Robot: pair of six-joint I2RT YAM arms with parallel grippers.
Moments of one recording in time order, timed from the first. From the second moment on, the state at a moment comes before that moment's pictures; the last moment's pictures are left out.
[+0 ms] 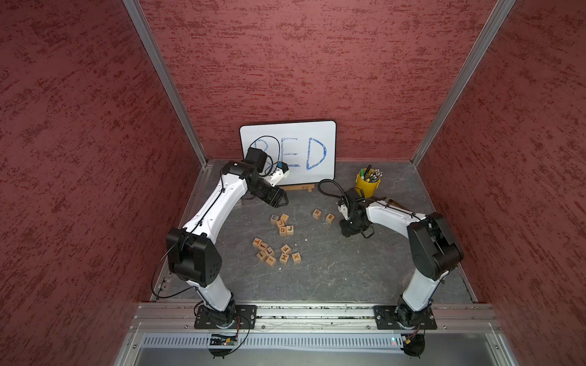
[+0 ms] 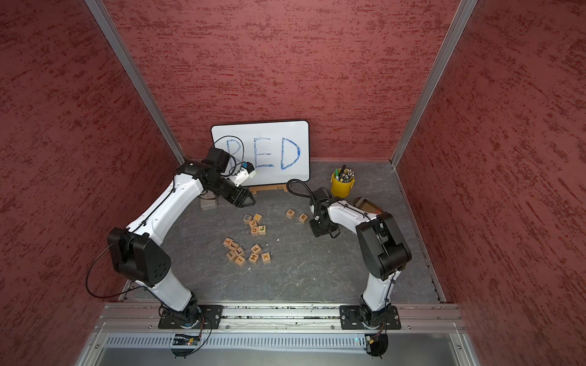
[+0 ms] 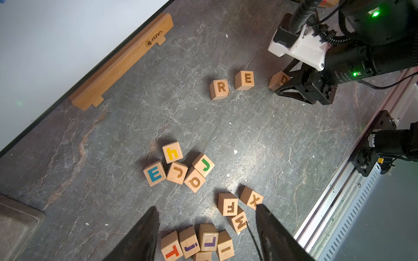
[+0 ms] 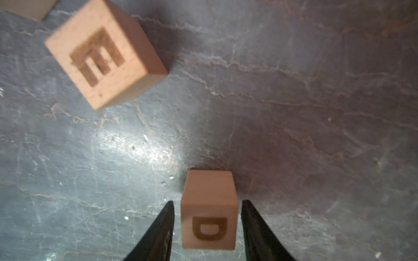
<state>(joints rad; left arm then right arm) -0.28 1.67 1.65 -1.14 0.43 0.32 0.43 1.78 1.14 -0.71 -0.02 0.07</state>
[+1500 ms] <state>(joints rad) -0.19 1.68 1.66 -1.17 0.44 0.38 0.45 1.86 1.26 -0.63 -0.02 -0.21</state>
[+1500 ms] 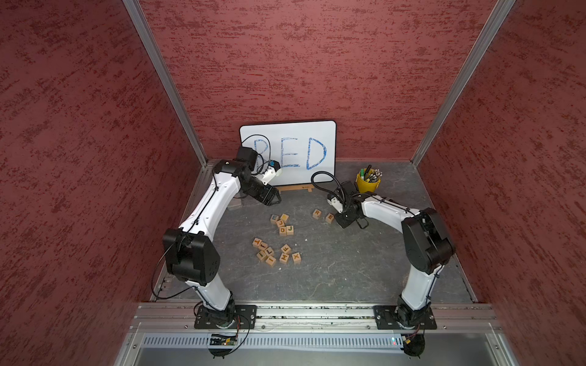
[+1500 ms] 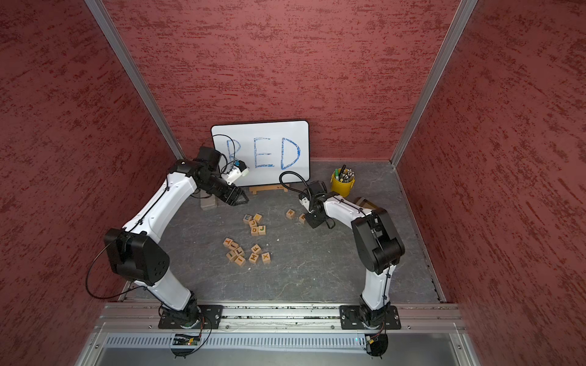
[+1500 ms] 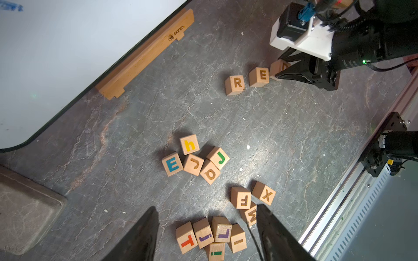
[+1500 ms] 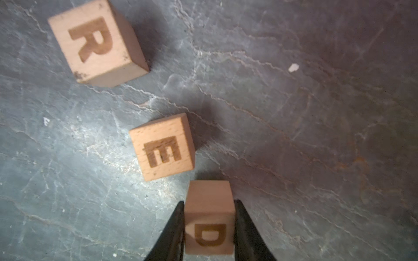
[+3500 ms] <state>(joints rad) -0.24 1.75 1.73 -1.19 0.45 0.38 0.46 1.62 1.13 -0.66 -0.15 0.78</state>
